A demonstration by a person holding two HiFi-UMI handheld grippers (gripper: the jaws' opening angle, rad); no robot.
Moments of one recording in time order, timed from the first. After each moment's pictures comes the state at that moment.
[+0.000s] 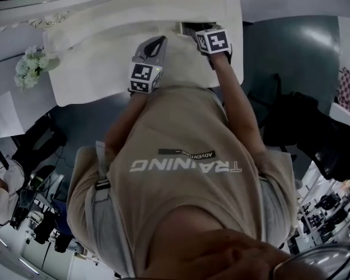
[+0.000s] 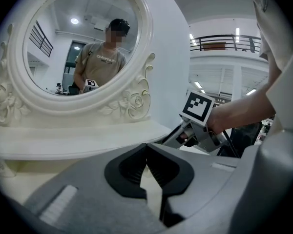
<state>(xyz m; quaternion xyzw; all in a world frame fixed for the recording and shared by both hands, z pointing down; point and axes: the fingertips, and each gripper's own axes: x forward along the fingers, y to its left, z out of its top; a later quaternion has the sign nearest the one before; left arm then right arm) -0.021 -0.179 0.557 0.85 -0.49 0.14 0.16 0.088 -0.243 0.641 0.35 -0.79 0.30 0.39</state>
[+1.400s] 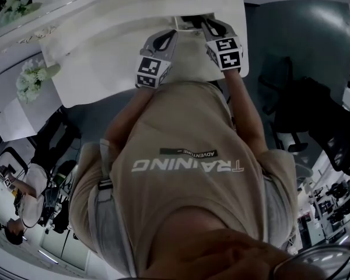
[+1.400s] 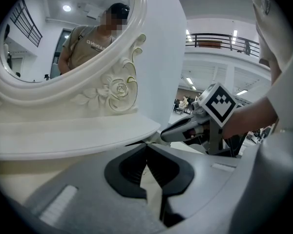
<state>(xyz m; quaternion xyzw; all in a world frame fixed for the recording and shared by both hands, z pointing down) 0.037 -0.210 0.588 0.87 -0.43 0.17 0.19 0.128 -0.252 0.623 0.38 -0.84 0.22 0.30</state>
